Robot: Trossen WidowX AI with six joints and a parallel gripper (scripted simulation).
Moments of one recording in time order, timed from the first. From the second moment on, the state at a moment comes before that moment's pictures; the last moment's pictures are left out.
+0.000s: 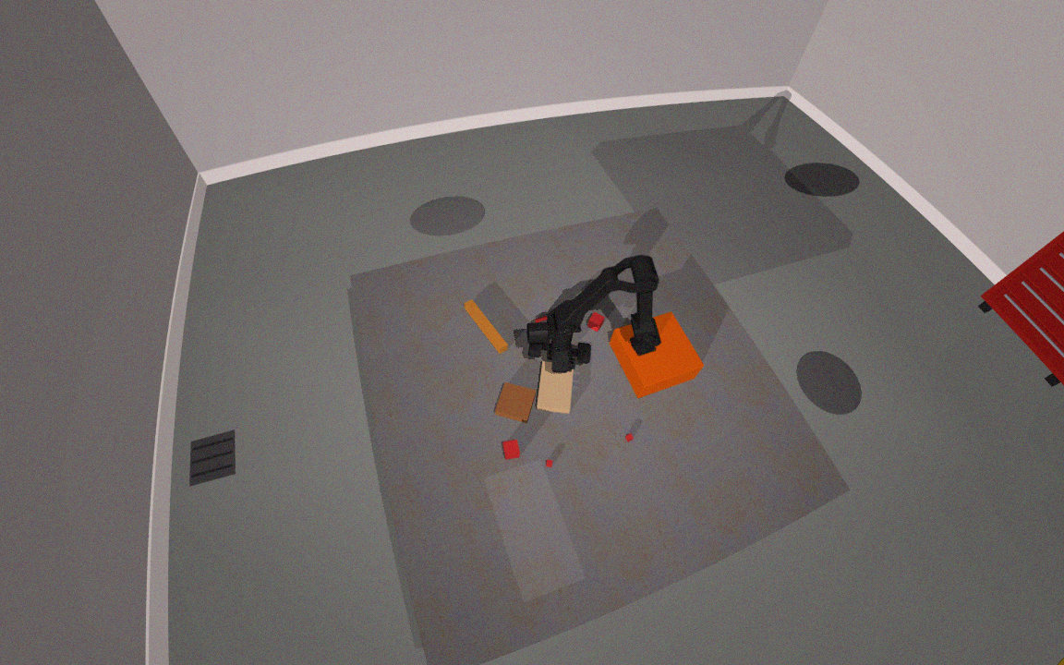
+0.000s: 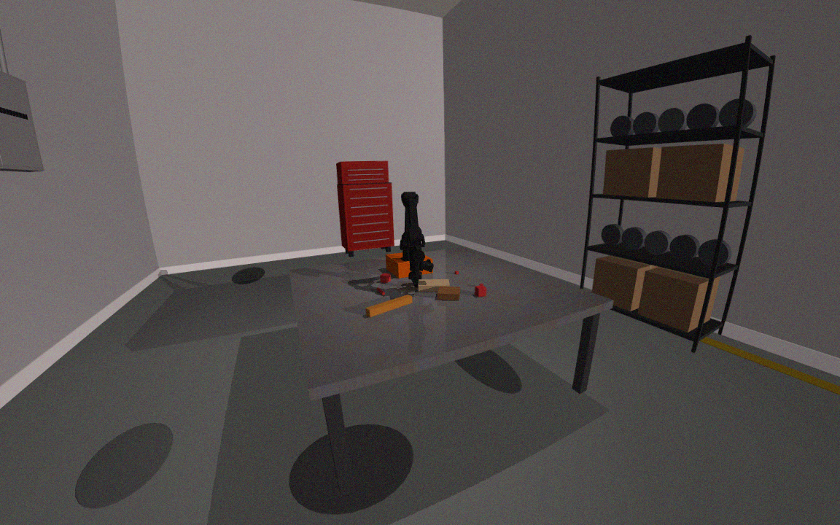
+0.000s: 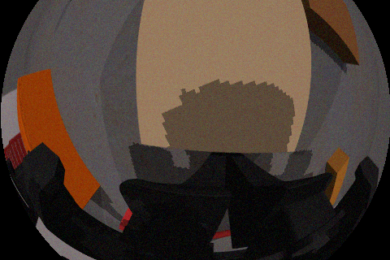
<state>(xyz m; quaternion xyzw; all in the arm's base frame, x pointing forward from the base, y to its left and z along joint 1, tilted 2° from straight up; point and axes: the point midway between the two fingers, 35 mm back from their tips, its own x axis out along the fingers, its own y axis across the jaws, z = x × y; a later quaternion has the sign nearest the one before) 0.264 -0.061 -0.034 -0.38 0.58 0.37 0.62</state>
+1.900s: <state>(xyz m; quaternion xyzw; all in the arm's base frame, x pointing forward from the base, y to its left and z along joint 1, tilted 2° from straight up) 0.281 -0.030 -0.032 -0.38 0.58 0.37 0.62</state>
